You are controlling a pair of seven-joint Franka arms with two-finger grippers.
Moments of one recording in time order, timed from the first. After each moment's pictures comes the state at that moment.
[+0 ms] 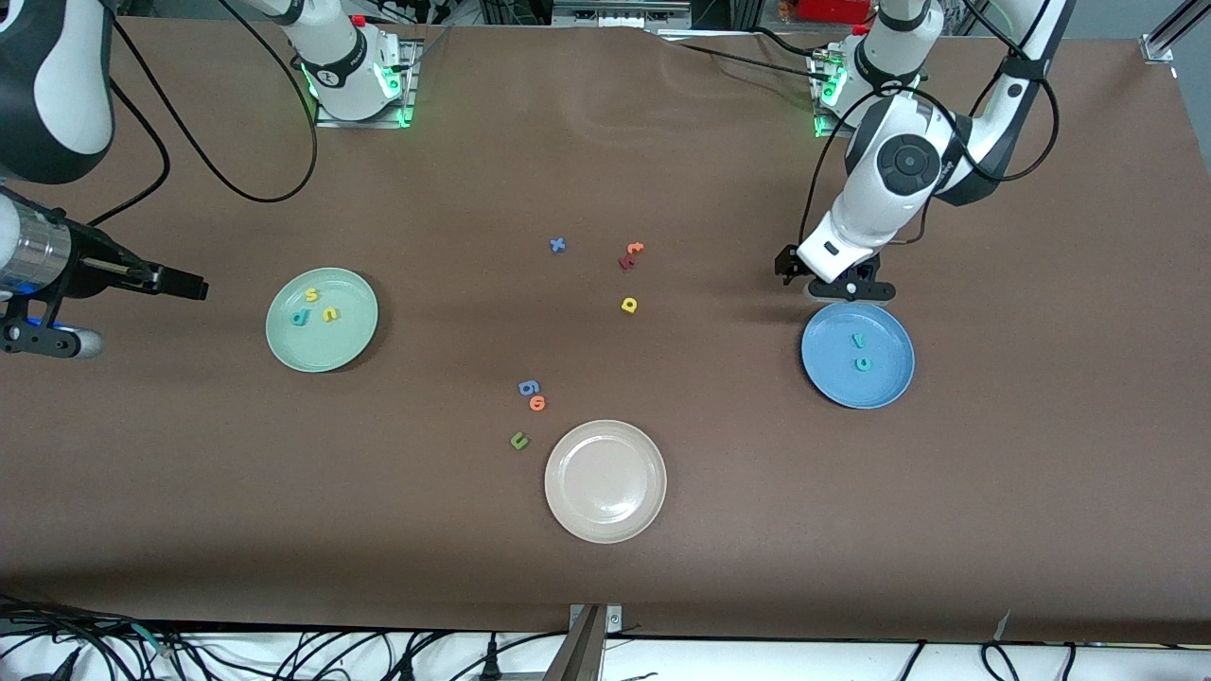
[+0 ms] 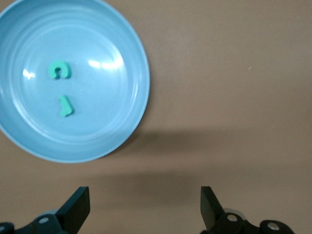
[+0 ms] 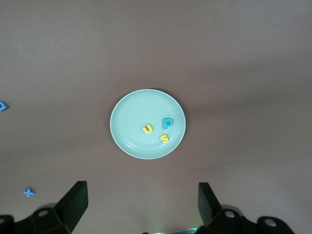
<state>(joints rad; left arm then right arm) -0.03 0.07 -0.33 -2.45 0.01 2.49 -0.34 0.34 0.32 -0.42 -1.38 0.12 1.46 0.11</state>
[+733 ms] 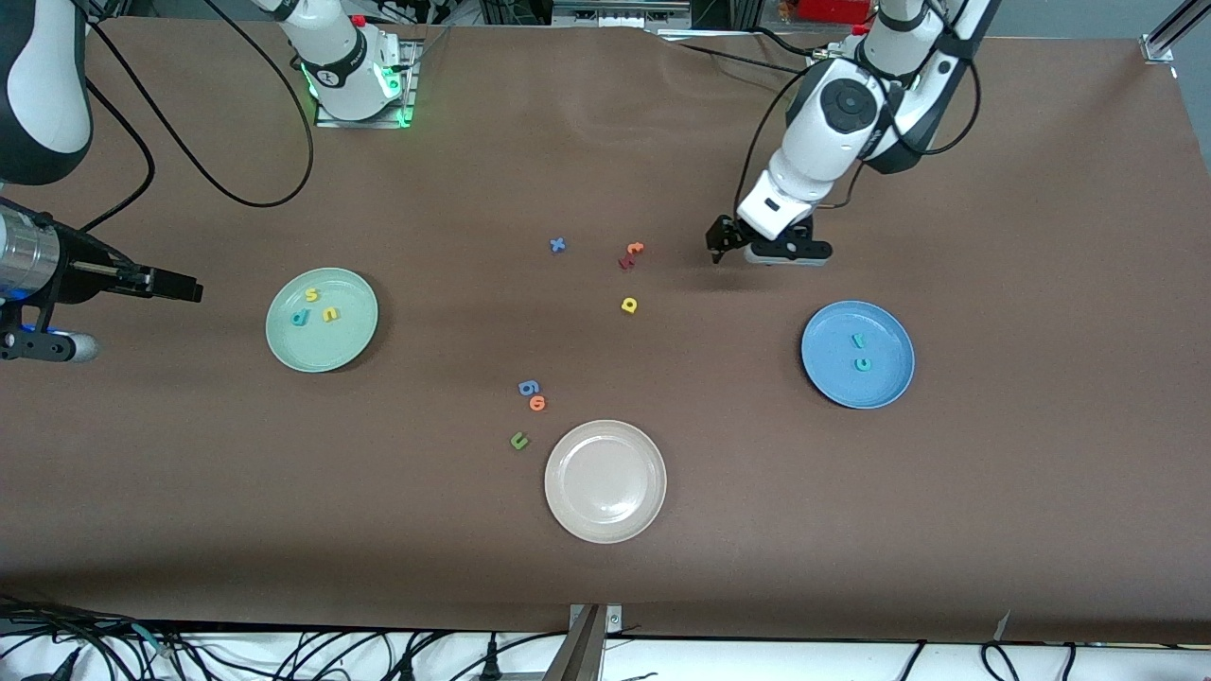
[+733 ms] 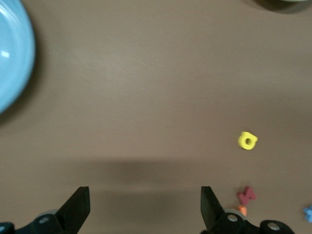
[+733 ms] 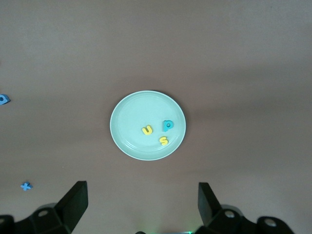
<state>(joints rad) -0.10 0.12 -0.52 -2.48 -0.17 2.76 -0.56 0.07 0.30 -0.09 -1.37 0.03 1.47 0.11</state>
